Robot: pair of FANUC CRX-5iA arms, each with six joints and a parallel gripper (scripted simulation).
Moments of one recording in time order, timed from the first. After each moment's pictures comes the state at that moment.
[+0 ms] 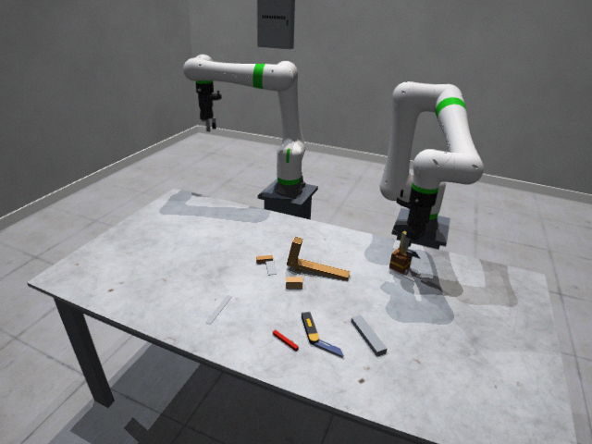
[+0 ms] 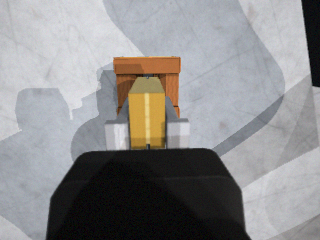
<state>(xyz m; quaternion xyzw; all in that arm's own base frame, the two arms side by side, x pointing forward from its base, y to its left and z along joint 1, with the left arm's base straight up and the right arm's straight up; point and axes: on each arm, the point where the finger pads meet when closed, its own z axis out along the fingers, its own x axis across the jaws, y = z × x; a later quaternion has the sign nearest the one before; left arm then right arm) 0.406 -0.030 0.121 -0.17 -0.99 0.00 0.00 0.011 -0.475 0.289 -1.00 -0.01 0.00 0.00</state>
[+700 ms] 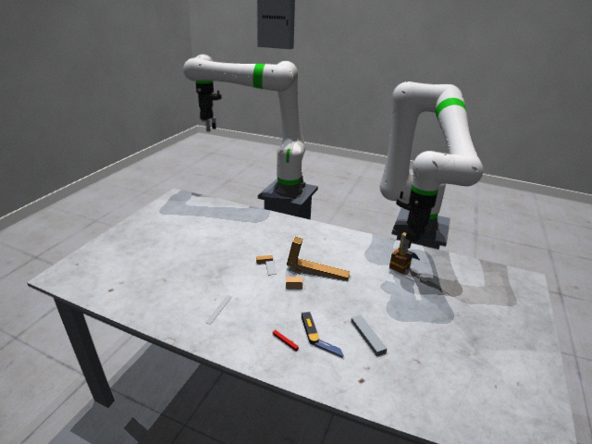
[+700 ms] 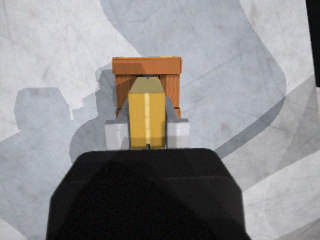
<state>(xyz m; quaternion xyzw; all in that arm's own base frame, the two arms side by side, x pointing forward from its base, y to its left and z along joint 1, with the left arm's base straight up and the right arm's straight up) 0.406 -0.030 0.114 -0.17 -0.99 0.00 0.00 0.011 -0.475 0.289 -1.00 -0.01 0.00 0.00</state>
